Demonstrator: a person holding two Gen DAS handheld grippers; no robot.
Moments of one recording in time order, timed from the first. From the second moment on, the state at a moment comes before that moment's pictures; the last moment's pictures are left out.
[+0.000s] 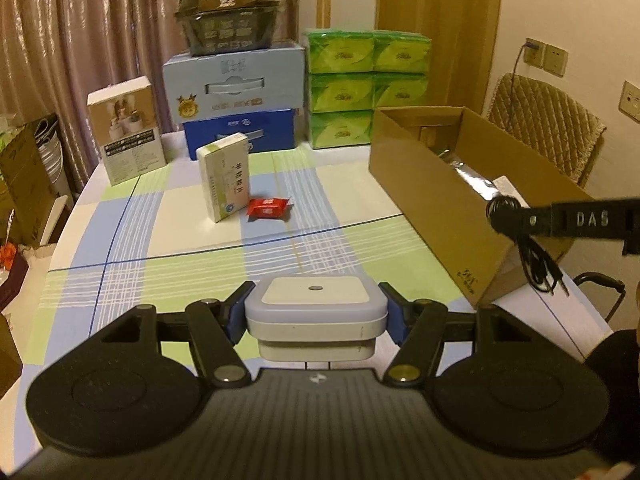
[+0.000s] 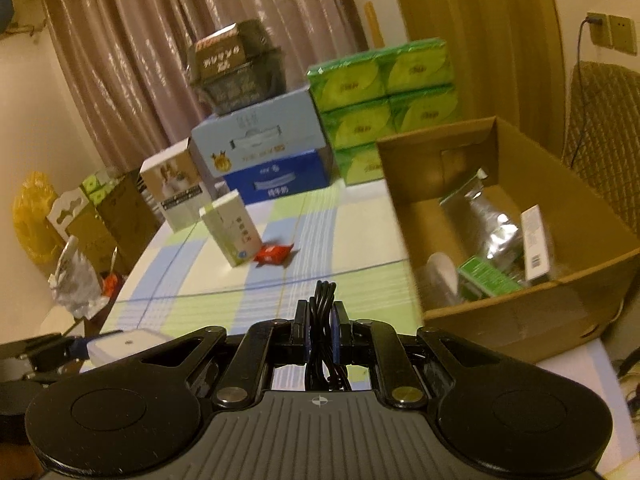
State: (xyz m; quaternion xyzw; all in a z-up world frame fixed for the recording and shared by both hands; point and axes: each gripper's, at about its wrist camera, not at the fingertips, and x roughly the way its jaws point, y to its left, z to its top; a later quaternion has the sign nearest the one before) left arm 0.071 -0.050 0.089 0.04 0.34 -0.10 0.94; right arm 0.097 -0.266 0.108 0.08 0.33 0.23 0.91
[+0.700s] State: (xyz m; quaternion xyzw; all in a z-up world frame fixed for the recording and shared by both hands) left arm 0.096 -0.151 0.108 0.06 0.32 -0.18 0.93; right arm 0.115 -0.372 0.136 0.11 0.30 0.15 0.94
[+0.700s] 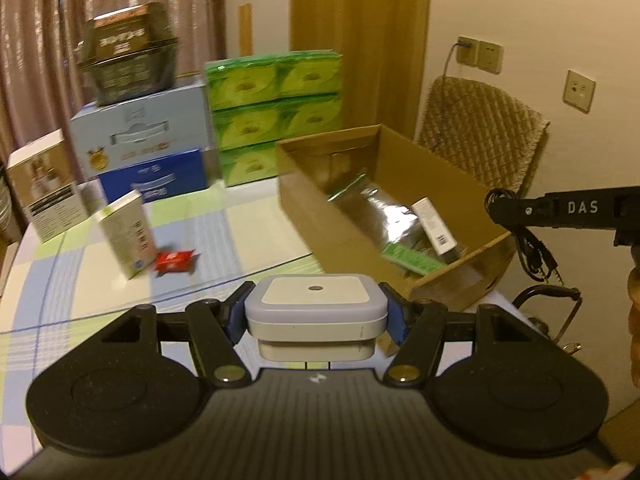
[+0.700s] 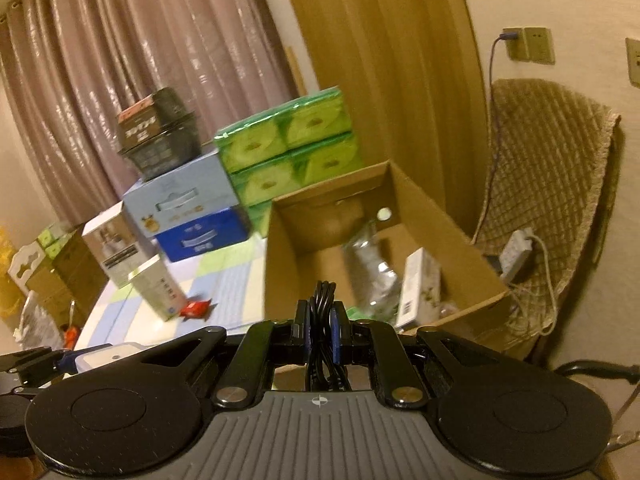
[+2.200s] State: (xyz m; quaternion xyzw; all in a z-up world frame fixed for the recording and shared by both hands) left arm 0.188 -0.238 0.093 0.03 0.30 -0.22 0.93; right arm 0.215 -0.417 0.112 0.10 0.31 0.14 0.93
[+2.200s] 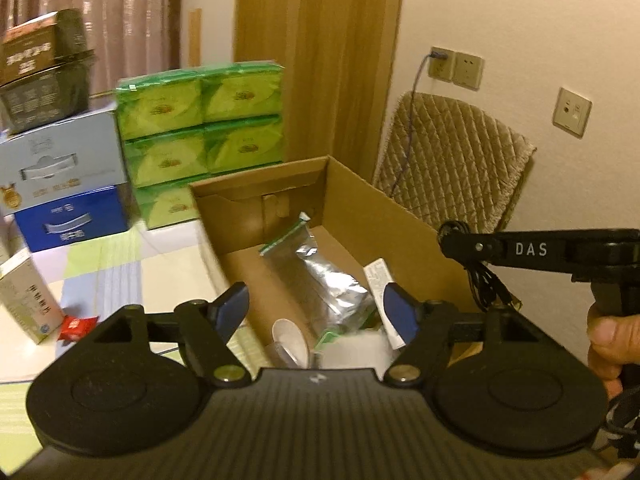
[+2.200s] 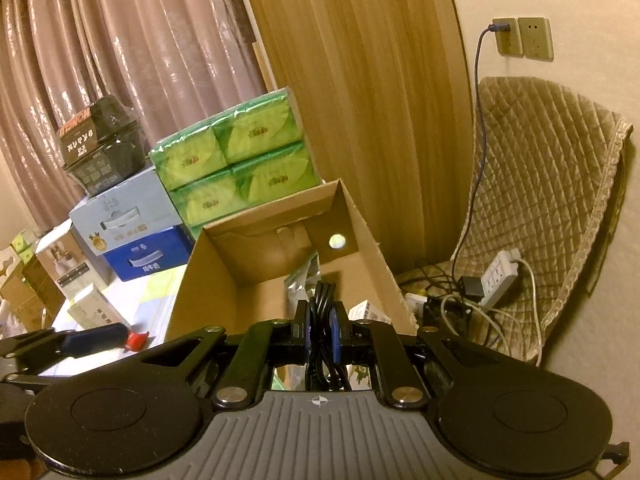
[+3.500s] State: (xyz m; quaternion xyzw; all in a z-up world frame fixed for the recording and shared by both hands) left arm 0.132 -0.140 0.094 -0.01 0.30 -0.14 0.94; right arm 0.149 -0.393 0.117 0.14 0.31 0.15 0.93
